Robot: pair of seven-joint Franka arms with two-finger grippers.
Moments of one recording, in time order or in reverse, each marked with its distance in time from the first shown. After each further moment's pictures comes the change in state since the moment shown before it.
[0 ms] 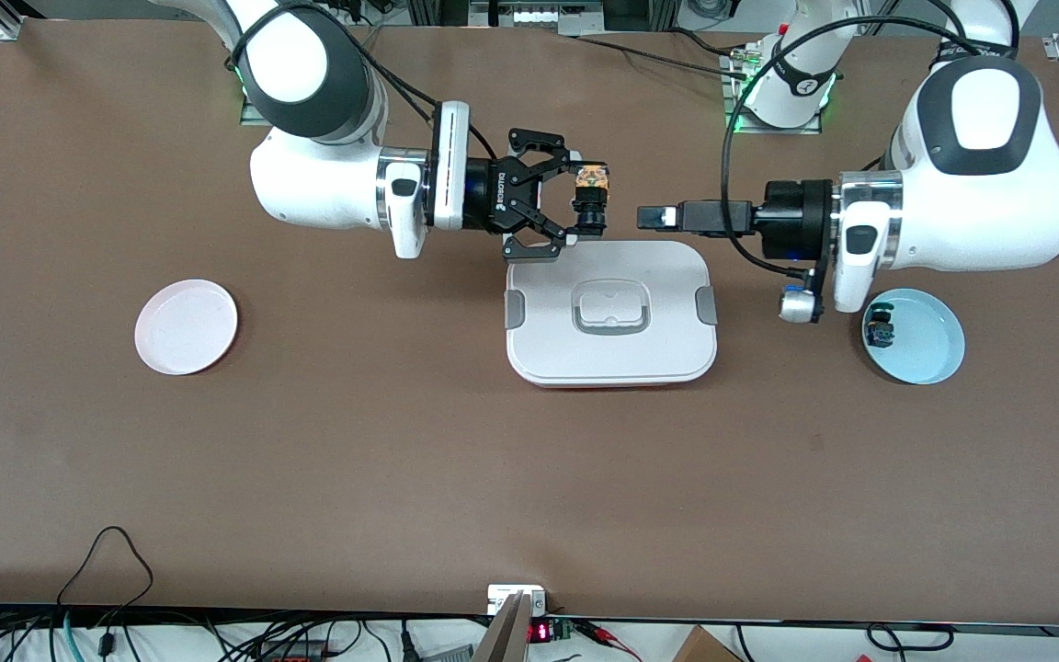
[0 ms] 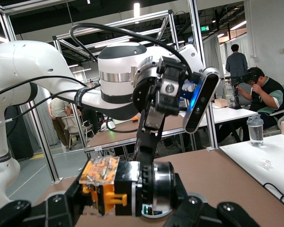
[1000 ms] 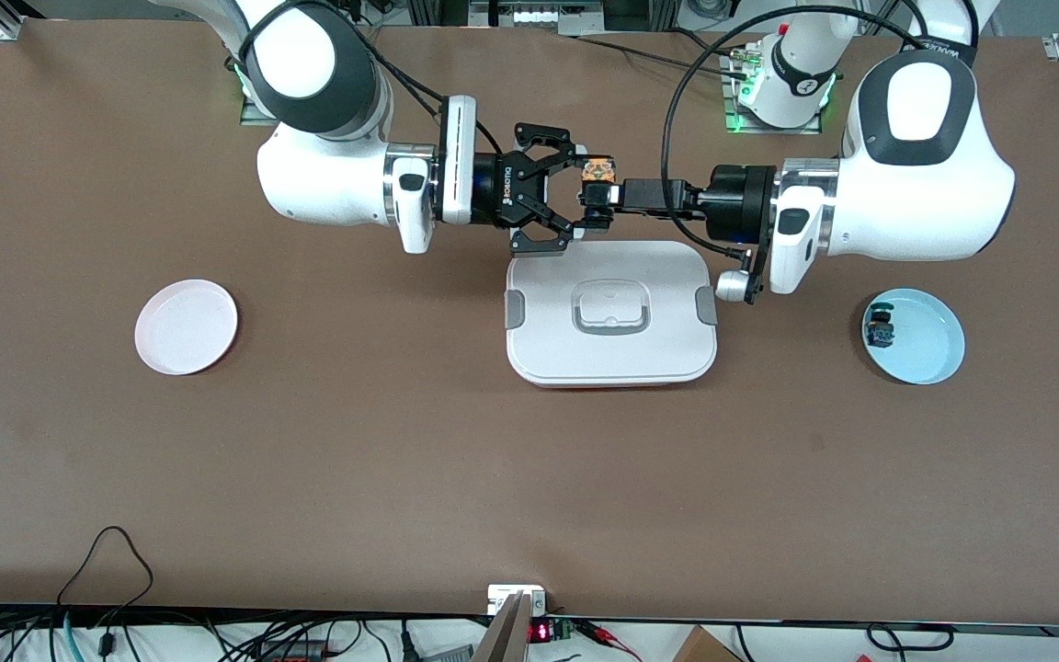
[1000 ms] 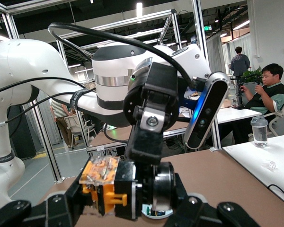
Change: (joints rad) left arm -0.066 -0.001 -0.006 -0.009 0.000 0.023 0.004; right arm 0.009 0.000 0.001 0.001 0.000 0.000 -0.001
